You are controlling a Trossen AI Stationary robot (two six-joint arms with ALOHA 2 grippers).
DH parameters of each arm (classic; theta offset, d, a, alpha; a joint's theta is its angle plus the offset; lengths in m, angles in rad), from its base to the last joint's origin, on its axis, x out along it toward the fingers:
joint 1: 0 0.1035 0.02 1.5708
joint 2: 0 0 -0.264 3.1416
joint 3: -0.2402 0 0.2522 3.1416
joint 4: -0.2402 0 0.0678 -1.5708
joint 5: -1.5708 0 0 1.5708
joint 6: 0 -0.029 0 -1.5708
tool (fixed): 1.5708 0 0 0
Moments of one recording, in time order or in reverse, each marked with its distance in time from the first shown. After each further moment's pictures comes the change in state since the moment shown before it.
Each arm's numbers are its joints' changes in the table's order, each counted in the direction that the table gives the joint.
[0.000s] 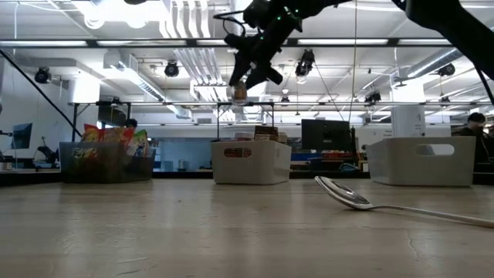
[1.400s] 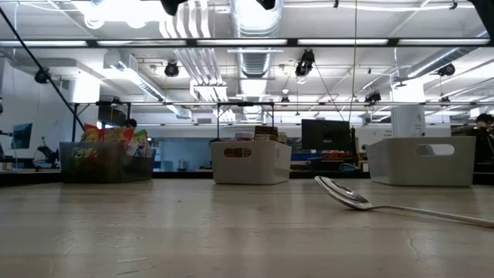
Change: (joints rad) left arm -0.098 -0.205 0.016 0.119 0.120 -0.683; right arm 0.193 0.275 -0.008 0.035 0.514 0.012
